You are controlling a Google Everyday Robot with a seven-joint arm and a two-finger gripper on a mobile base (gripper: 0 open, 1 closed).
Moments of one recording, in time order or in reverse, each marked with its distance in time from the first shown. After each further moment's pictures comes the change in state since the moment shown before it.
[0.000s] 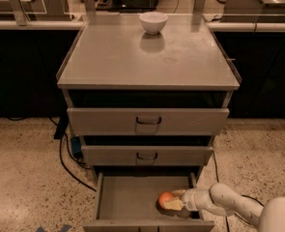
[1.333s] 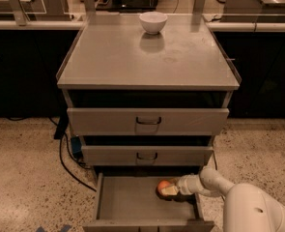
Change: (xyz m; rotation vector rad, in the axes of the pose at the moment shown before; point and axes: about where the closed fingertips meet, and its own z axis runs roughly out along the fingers) arm -0.026 -0.072 0.046 0.055 0.066 -0.018
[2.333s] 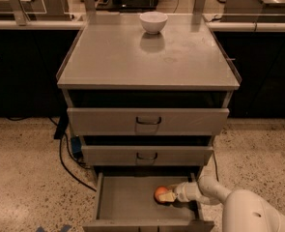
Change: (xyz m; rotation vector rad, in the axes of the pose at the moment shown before) arm 0.027 0.013 0.020 -0.034 -0.023 0.051
